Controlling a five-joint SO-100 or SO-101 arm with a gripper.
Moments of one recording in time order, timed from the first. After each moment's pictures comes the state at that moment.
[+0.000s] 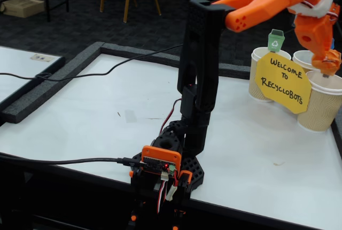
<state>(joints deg) 44.7 88.4 71.1 70.3 -18.0</state>
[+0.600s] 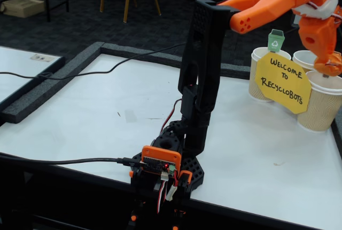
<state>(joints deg) 46.3 86.7 67.1 74.5 -18.0</state>
